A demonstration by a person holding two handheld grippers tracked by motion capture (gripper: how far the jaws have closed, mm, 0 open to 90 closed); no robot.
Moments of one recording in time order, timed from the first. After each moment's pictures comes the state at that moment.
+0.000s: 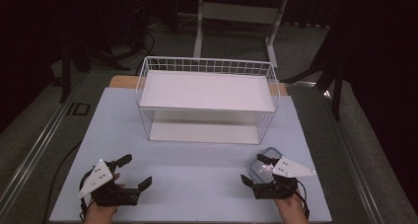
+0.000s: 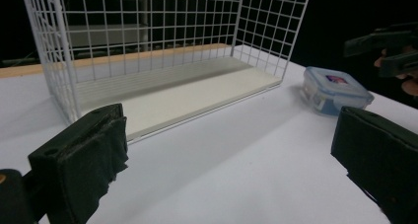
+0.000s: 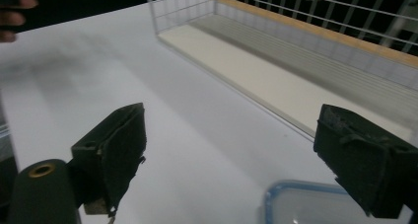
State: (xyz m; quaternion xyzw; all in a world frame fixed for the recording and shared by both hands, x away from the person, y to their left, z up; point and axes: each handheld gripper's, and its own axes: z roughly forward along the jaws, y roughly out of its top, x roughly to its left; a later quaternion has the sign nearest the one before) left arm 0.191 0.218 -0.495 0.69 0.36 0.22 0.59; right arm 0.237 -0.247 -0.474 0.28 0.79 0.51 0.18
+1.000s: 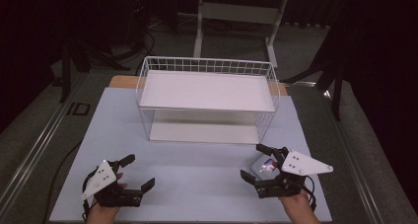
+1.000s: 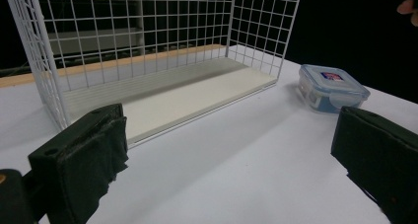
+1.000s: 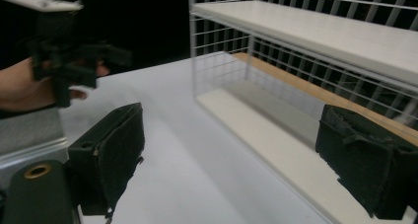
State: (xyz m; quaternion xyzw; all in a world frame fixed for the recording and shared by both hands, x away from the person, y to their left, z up) left arm 0.191 0.210 -0.493 0.70 0.34 0.22 0.59; right arm 0.225 -0.238 -0.407 0.22 0.77 0.58 0.18
